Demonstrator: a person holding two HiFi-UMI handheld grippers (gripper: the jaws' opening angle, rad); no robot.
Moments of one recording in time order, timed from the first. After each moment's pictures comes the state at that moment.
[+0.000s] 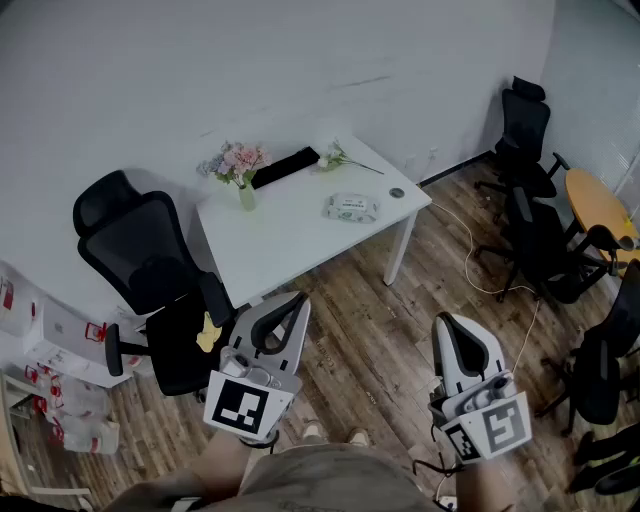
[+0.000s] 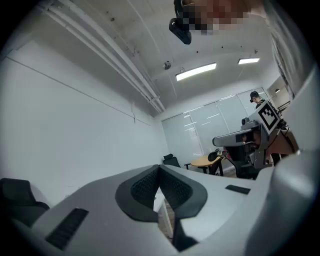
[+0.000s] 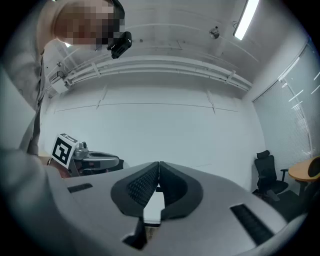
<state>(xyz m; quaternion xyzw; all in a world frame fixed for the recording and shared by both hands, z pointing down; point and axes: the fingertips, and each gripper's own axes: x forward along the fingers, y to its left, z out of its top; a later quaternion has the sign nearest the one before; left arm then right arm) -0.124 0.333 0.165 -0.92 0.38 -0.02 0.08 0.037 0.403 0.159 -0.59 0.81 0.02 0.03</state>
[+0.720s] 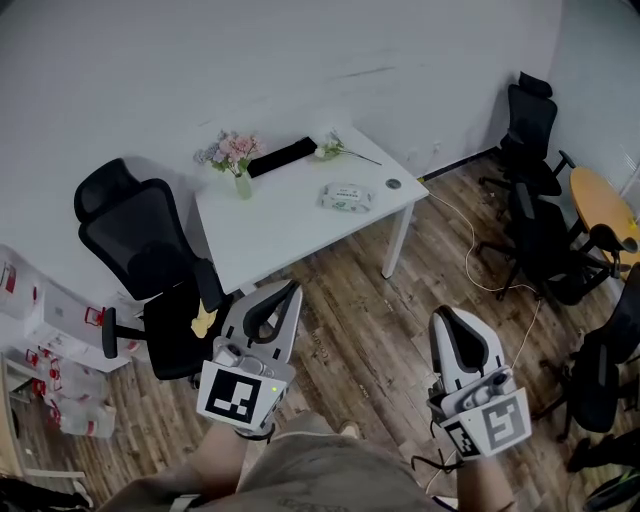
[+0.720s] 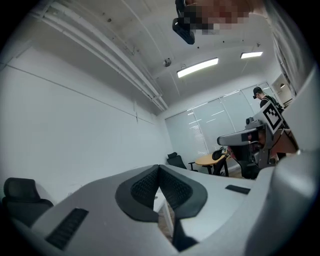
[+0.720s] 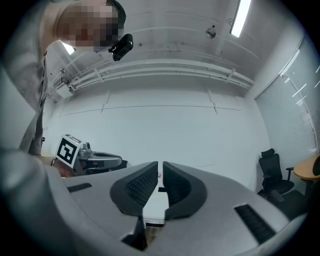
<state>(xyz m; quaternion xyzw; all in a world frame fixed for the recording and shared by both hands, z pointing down) -0.090 0.341 0.170 -0.91 0.41 -0.03 0.09 0.078 0.415 0.167 -0.56 0.83 0.02 0.04</state>
